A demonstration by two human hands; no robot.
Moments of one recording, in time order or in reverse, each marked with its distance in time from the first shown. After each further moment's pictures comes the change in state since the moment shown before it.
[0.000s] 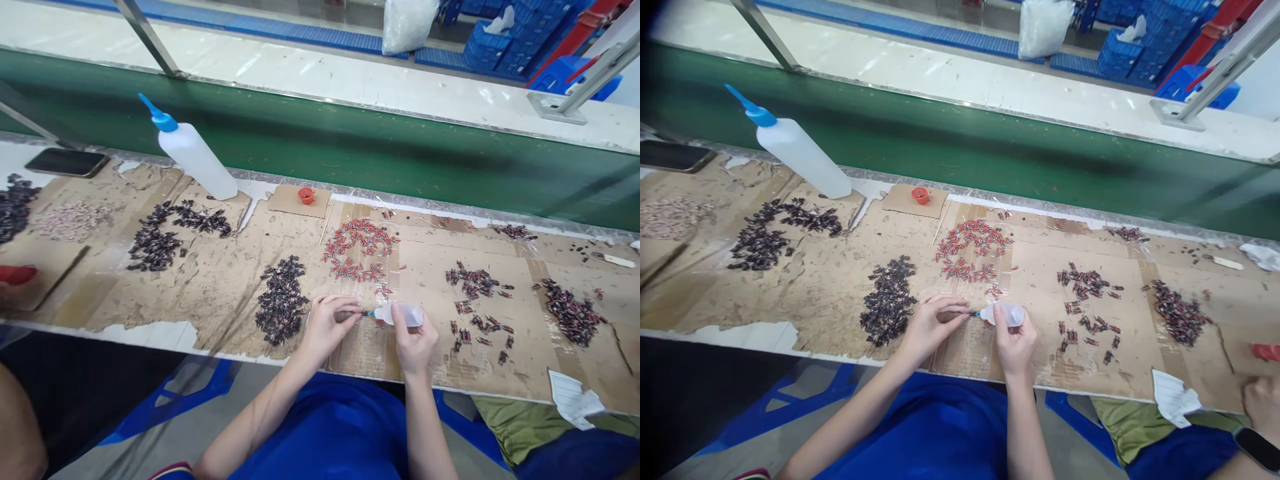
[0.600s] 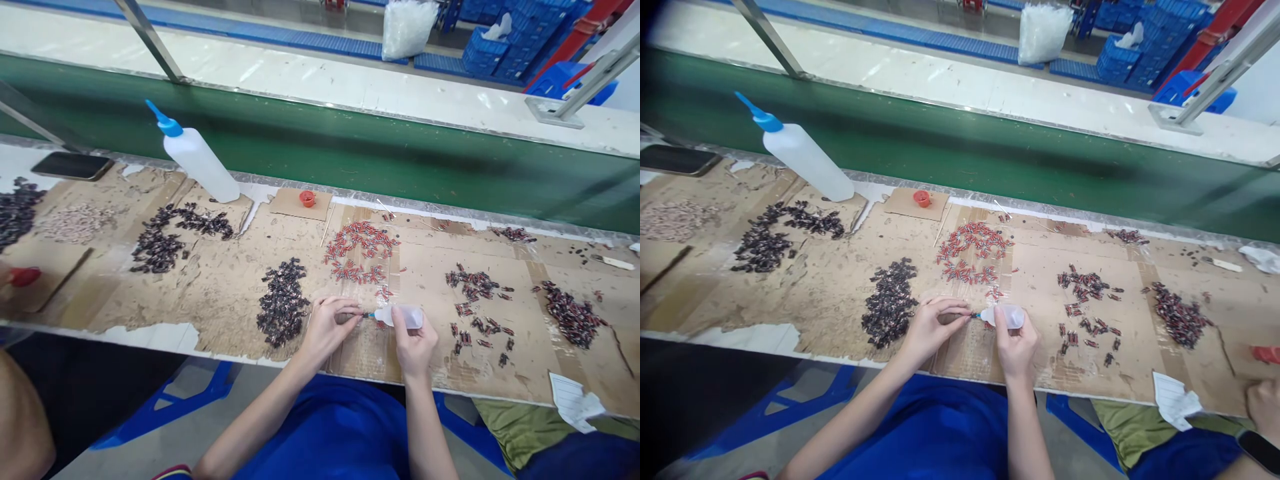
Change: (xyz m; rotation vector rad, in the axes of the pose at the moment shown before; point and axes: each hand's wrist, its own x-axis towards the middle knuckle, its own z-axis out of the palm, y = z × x) left_hand 0.001 0.001 0.000 -0.015 -0.008 -0.028; right_hand -0.002 0.004 0.002 0.057 -0.011 0.044
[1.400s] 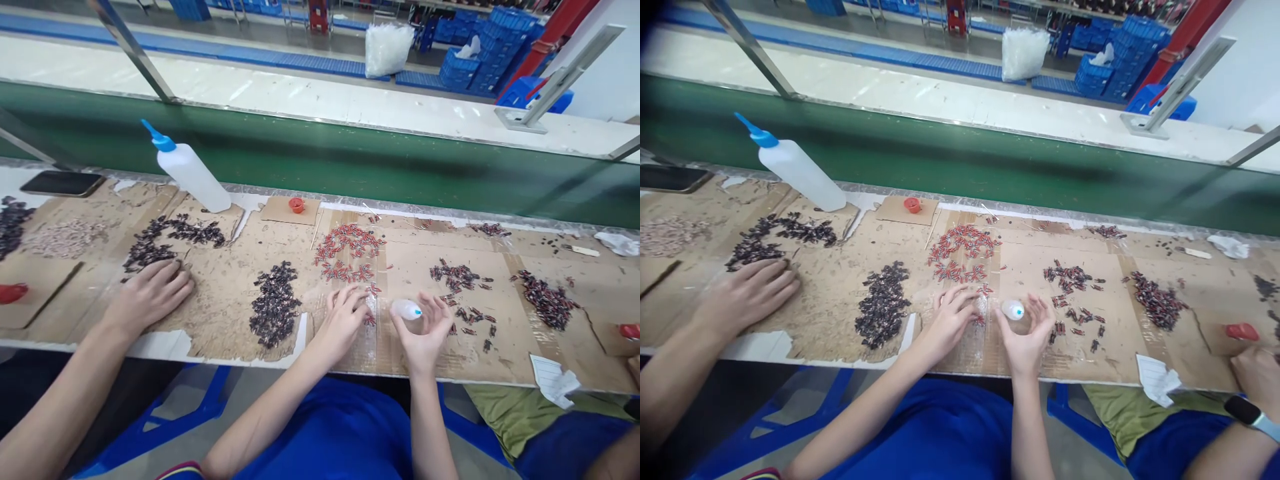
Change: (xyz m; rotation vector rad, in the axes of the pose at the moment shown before) left_hand -0.001 0.011 0.027 0.391 -0.047 0.510; right_hand 0.002 0.010 -0.023 0.050 0.231 -0.187
